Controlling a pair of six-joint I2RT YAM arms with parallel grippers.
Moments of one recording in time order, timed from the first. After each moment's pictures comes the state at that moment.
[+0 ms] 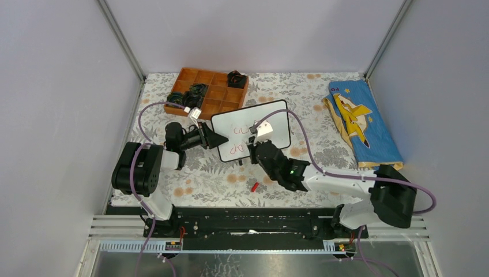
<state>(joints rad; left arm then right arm) -0.08 1.67 0.48 1.04 0.96 -0.68 1.09 1.43 0.80 0.21 0.57 0.31</state>
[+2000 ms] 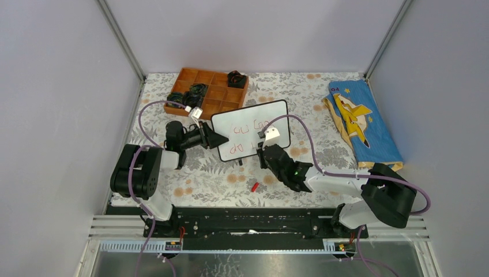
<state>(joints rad) -0.09 1.64 0.49 0.96 0.95 -0.62 0.99 1.40 0.64 0.26 0.48 0.33</state>
